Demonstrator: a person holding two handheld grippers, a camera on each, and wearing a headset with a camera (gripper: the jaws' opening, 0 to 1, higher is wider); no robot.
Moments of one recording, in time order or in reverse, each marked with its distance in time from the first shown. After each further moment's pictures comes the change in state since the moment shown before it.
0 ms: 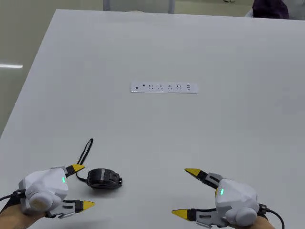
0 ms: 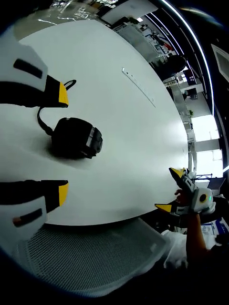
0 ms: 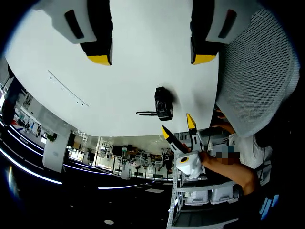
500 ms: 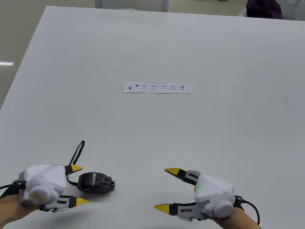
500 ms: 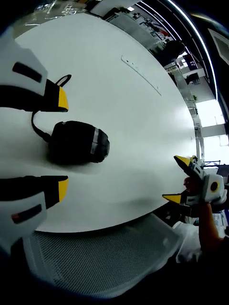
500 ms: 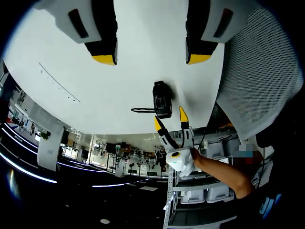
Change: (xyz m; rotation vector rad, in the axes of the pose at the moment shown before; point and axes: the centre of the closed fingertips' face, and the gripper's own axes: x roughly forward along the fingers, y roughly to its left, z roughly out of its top) left arm 0.025 0.009 -0.011 0.098 0.070 -0.099; right arm 0.037 -0.003 0.006 -0.016 -0.024 0.063
